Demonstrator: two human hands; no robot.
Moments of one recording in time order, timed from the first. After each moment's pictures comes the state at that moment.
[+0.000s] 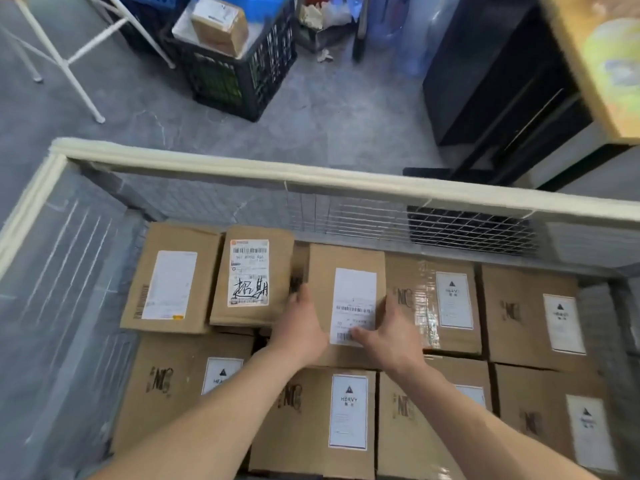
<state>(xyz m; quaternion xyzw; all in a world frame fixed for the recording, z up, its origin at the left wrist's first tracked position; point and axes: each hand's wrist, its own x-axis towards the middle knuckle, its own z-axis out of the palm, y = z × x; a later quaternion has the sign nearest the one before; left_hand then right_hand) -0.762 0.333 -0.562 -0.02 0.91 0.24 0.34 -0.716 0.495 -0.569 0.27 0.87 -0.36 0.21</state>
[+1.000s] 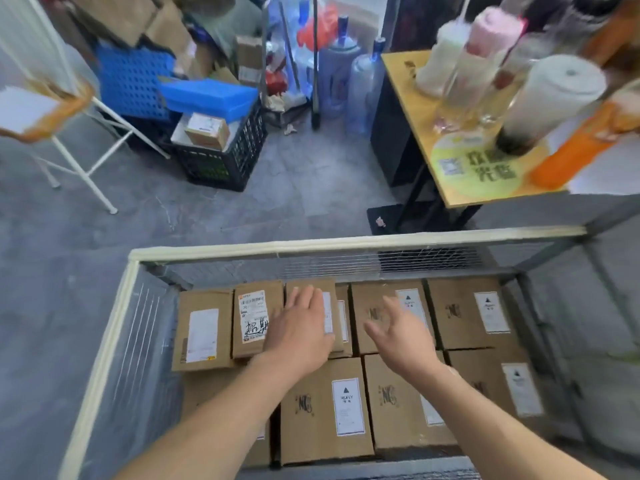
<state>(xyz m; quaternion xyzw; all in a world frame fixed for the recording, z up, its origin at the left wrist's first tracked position) -0.748 0.334 -0.329 0.21 0.94 0.10 0.25 -0.683 0.510 -0.354 0.25 0.90 -0.32 0.14</state>
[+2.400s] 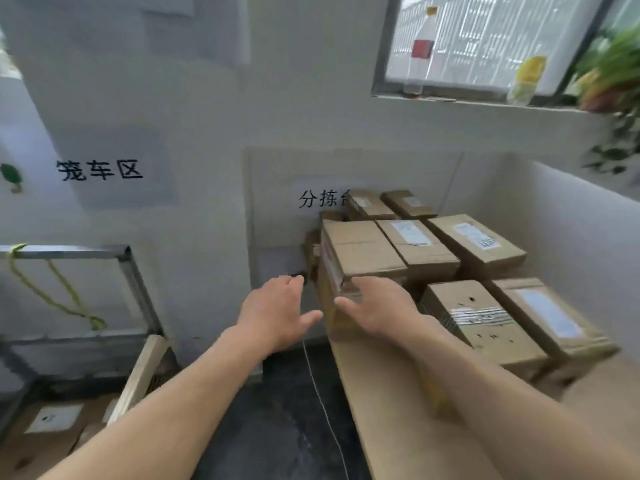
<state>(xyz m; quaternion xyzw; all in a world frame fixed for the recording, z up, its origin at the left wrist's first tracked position) -0.104 0.518 -0.024 0.87 0.48 0.11 0.10 0.086 0.458 -0.005 0.77 0.62 -0.09 -0.11</state>
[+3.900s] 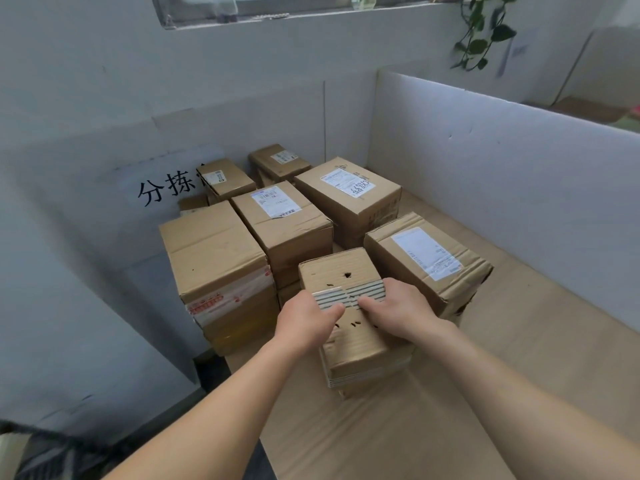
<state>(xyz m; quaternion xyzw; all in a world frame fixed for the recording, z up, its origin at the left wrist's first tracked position) 0.206 0.475 -0.097 0.81 0.44 0.07 0.38 0.365 0.373 -0.119 0.89 0.35 -0.19 -0.22</state>
